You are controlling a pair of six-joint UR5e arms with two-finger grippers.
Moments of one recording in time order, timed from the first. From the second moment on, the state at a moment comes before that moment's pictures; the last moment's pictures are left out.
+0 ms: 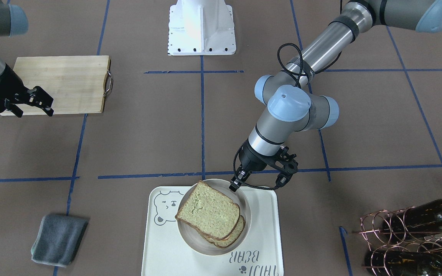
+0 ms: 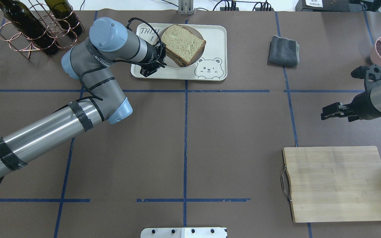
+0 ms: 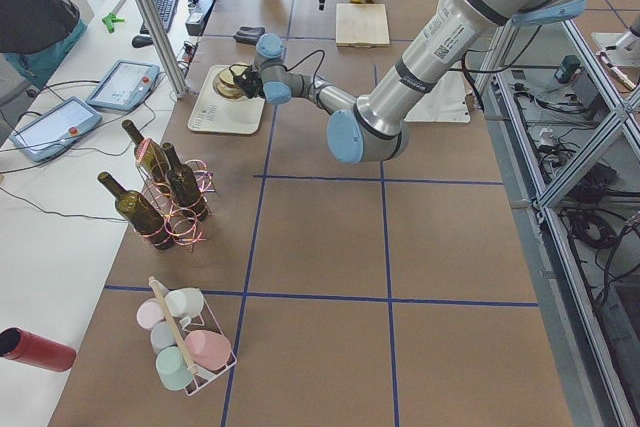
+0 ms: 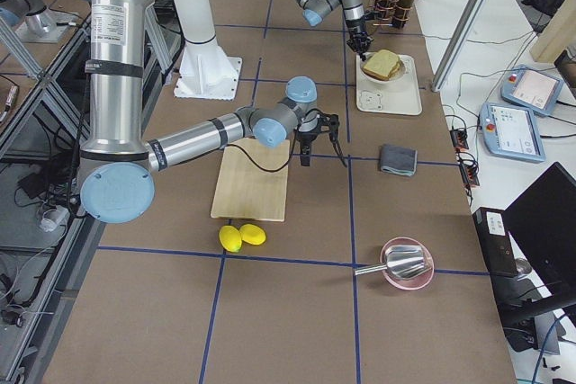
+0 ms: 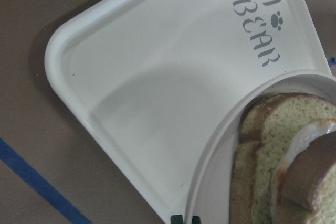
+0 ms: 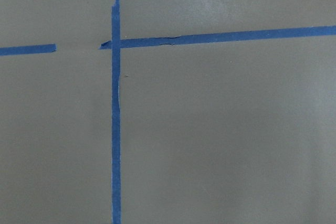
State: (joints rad) left arm -0.75 -2.43 -1.08 -2.35 -1.90 -2.11; right arm 0.93 -1.64 1.93 -1.17 2.14 0.95
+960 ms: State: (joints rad) left arm -0.75 -2.46 -0.93 -2.47 -1.82 -2.12; right arm 0.96 -1.64 1.91 -1.17 2.16 0.91
